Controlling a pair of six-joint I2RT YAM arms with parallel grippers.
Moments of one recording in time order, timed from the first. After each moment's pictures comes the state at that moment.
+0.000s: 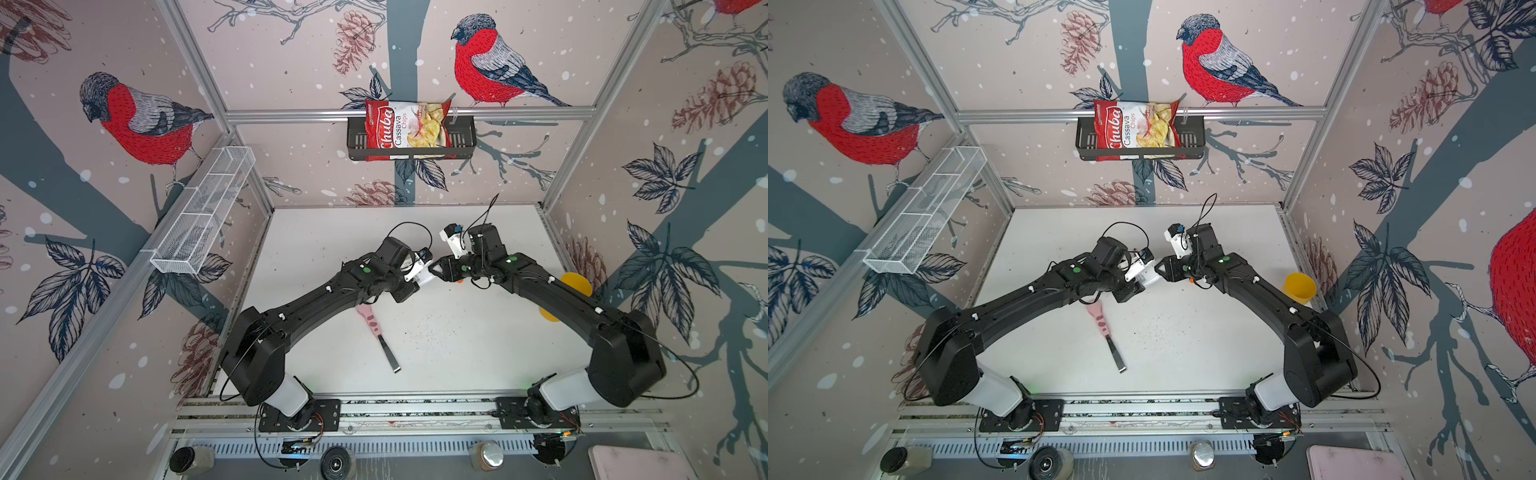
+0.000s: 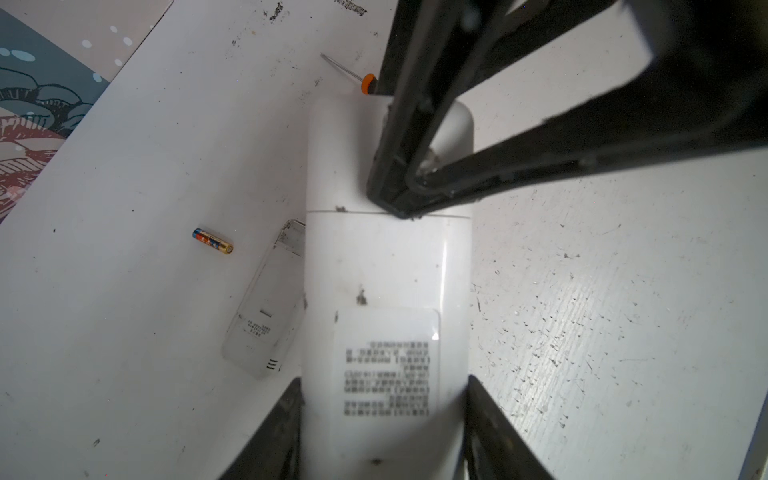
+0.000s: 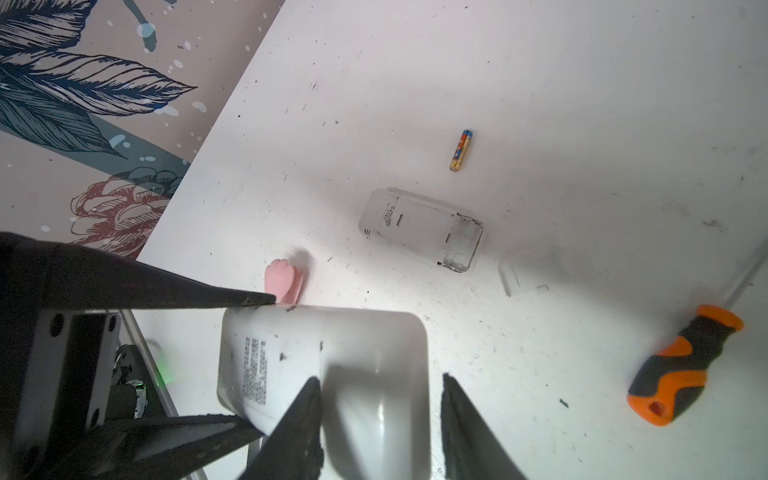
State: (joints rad) left arm -0.74 1.54 1.20 -0.52 0.11 0.29; right arm 0.53 1.48 1.09 -0.37 -0.44 0.19
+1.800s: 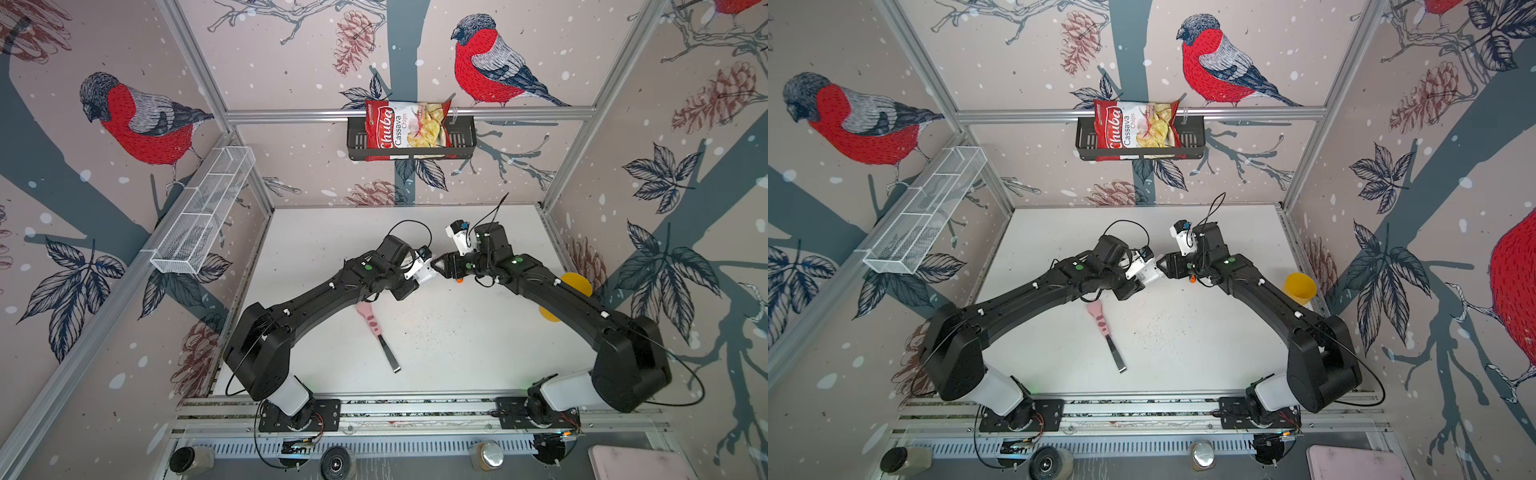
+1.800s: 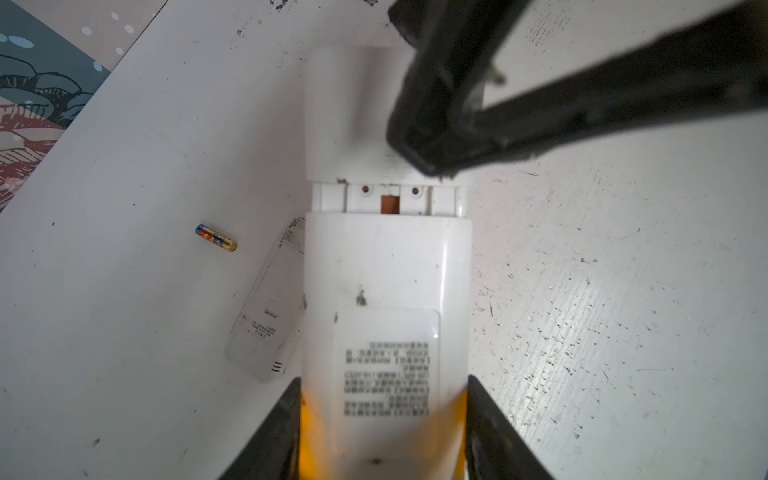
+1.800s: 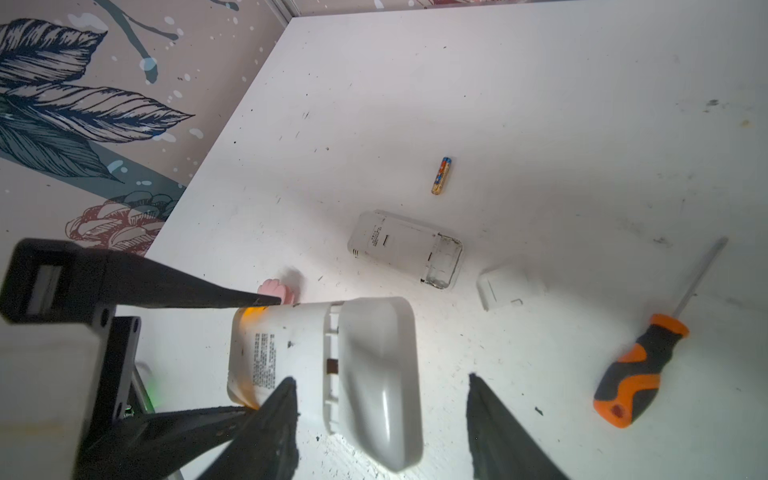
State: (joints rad) left arm -0.73 1.58 1.22 -0.52 0.11 0.28; right arm 0.51 1.44 1.07 -0.33 -0.42 0.19
